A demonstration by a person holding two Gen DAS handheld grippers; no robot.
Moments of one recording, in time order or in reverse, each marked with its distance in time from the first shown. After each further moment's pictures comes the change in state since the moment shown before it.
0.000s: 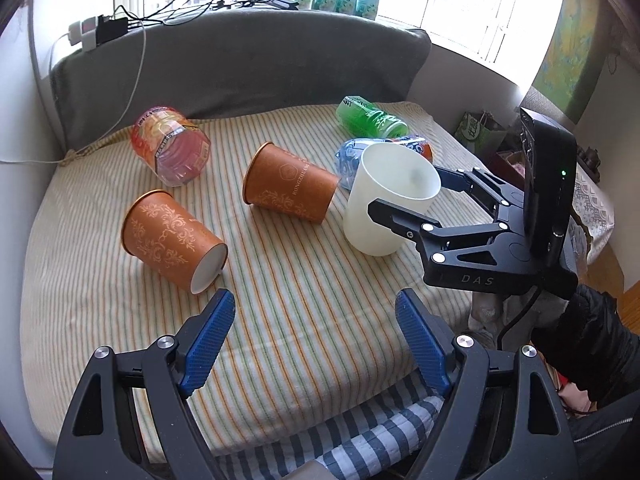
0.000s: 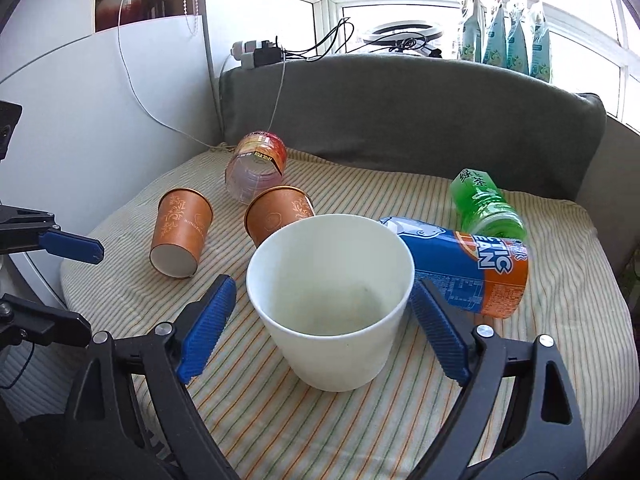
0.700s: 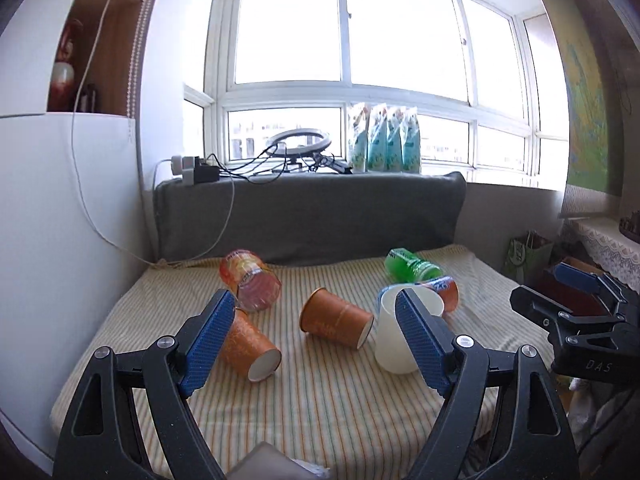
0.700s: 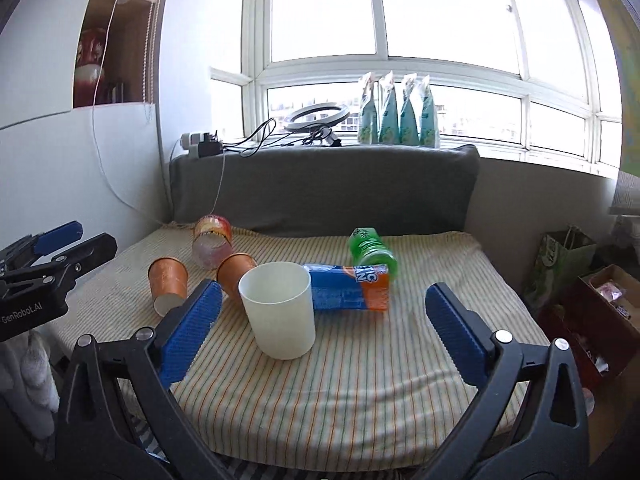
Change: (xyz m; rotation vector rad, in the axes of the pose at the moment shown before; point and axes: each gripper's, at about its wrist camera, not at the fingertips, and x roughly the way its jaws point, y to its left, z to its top) left arm -0.071 -0.045 -0.034 -0.037 -0.620 0.306; right arm -0.151 0.012 -0.022 0.129 -0.275 -0.288
